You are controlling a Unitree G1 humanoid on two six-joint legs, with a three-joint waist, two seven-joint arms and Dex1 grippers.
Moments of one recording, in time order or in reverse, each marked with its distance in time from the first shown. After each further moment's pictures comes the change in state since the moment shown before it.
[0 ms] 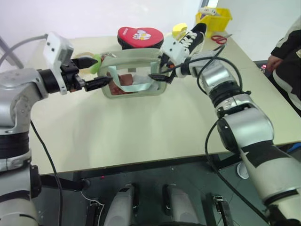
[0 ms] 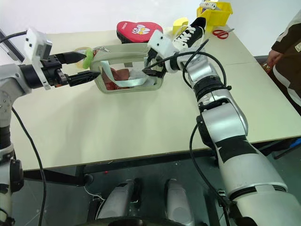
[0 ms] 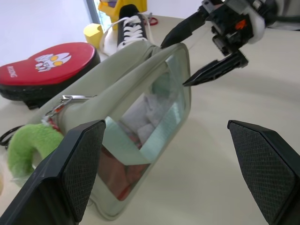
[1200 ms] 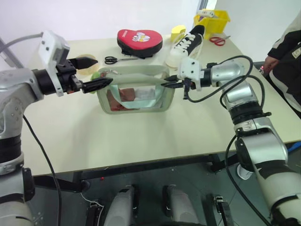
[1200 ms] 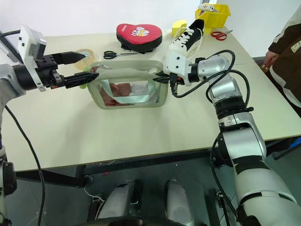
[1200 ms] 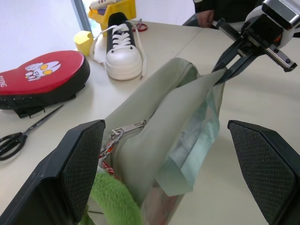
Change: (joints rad) left arm 0.028 0.074 0.011 -0.050 -0.084 0.025 -0.005; right arm 0.307 -0.187 -0.053 -0.482 0.074 -0.122 0.342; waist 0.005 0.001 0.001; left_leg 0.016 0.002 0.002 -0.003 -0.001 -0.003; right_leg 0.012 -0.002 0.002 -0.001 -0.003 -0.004
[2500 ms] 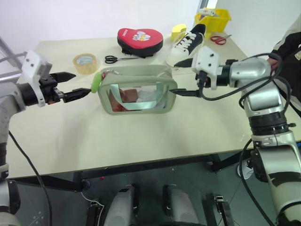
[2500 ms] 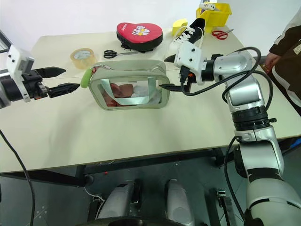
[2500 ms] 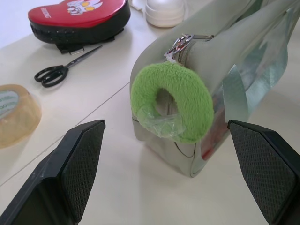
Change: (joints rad) left arm 0.111 0.085 0.005 0.215 0.081 -0.160 -0.061; right arm 0.174 -0.140 -0.058 -0.497 0.102 0.410 -0.033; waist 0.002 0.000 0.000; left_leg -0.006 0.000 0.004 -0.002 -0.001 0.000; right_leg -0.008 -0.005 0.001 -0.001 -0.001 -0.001
